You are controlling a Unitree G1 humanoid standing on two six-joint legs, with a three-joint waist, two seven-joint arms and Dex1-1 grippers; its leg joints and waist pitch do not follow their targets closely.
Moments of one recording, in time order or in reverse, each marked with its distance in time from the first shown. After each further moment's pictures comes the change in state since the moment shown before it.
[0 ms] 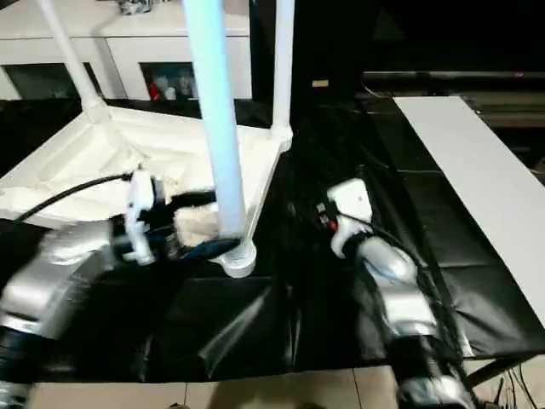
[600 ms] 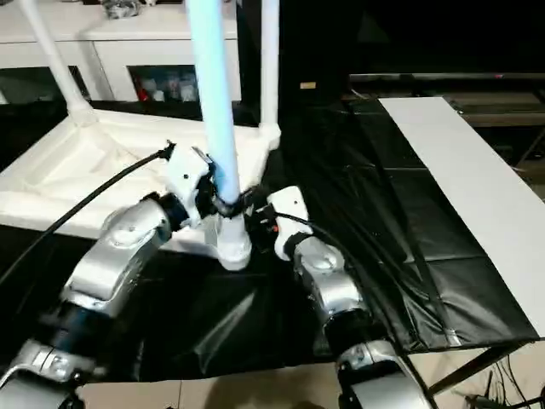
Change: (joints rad) left arm -0.106 -0.313 -0.012 0.080 0.188 -0.059 0.522; right arm -0.205 0.256 0.075 0.404 -0.075 -0.081 -0.198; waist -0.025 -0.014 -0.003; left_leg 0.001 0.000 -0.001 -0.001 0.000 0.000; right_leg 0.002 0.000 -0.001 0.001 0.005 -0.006
